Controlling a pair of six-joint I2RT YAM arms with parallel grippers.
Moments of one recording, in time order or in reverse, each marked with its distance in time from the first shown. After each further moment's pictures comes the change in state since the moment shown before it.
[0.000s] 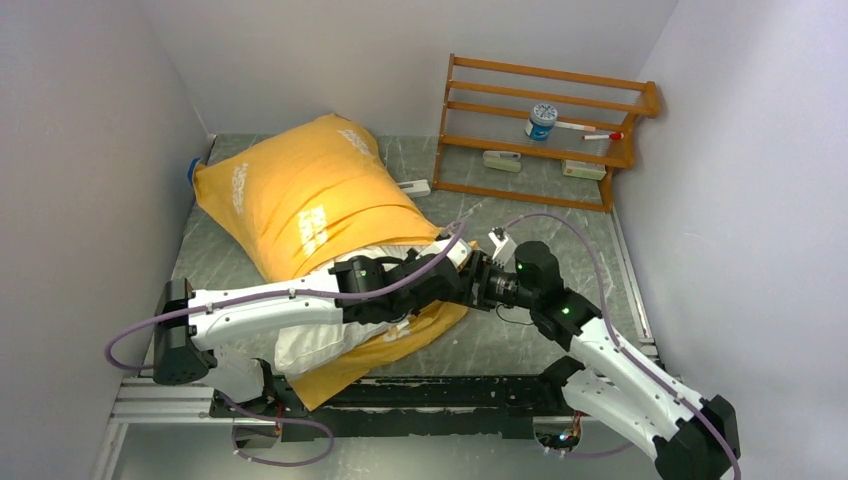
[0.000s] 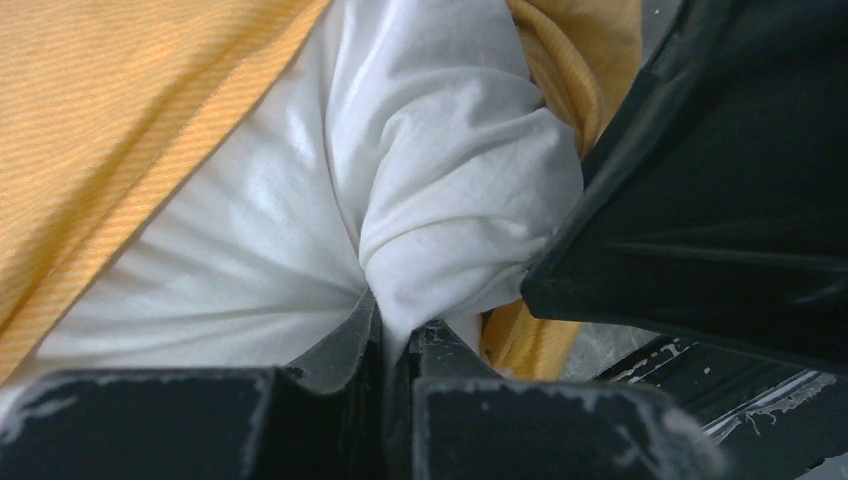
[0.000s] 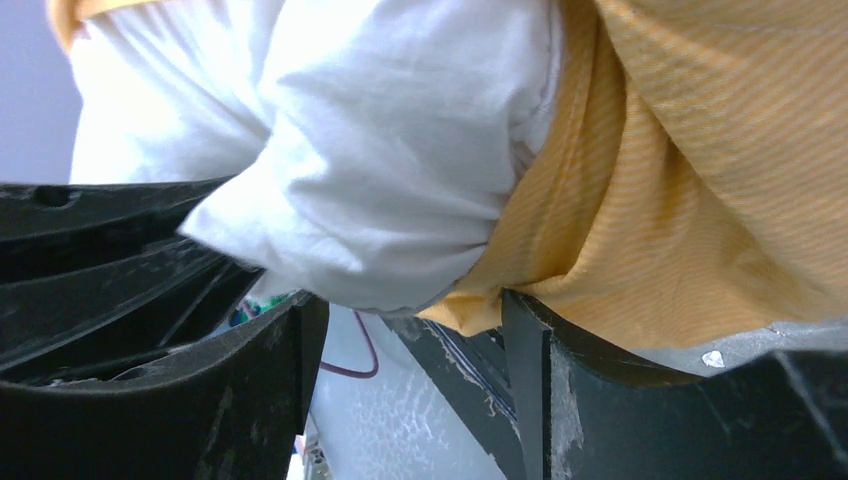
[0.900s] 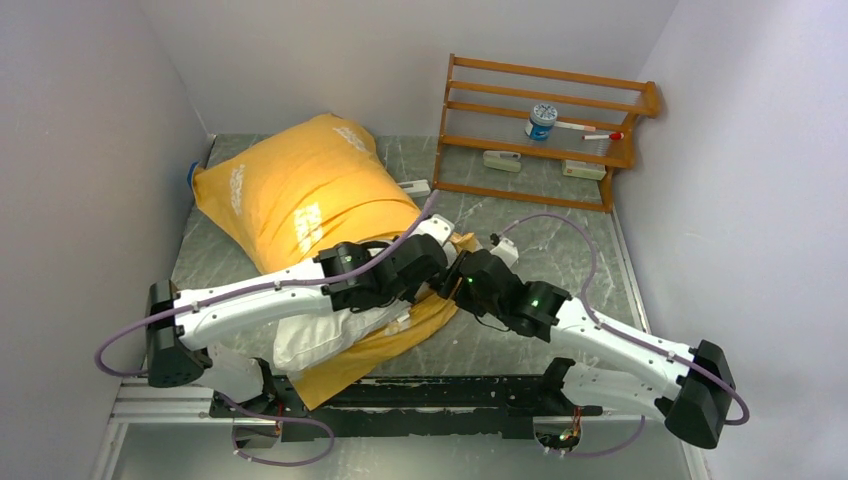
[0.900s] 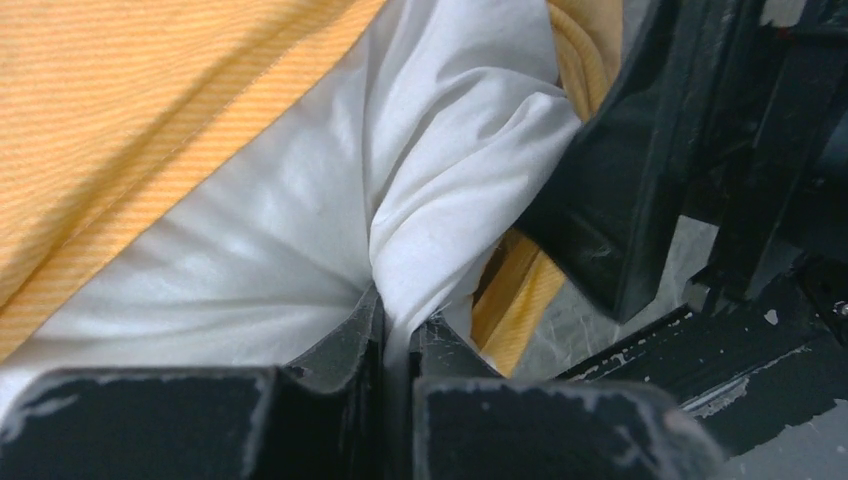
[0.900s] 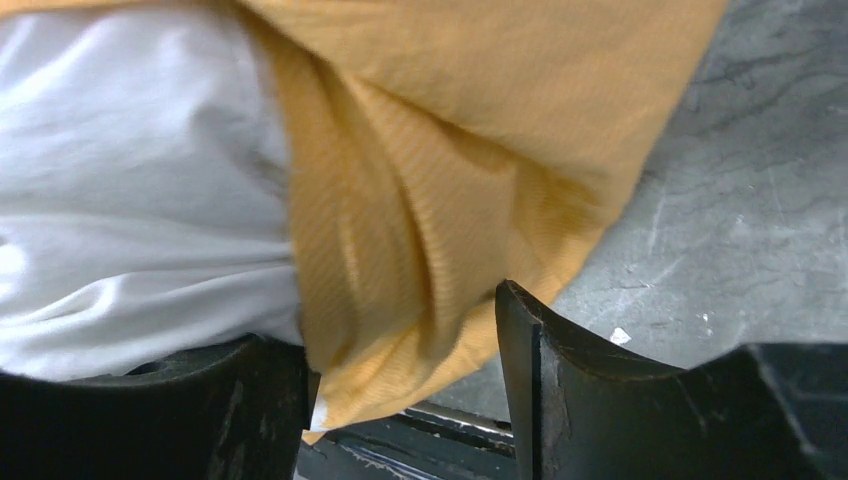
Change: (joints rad) left arm 0.074 -0.016 0.050 -0.051 0.059 -0.106; right arm 0.344 0.229 0.192 -0.300 0.802 0.271
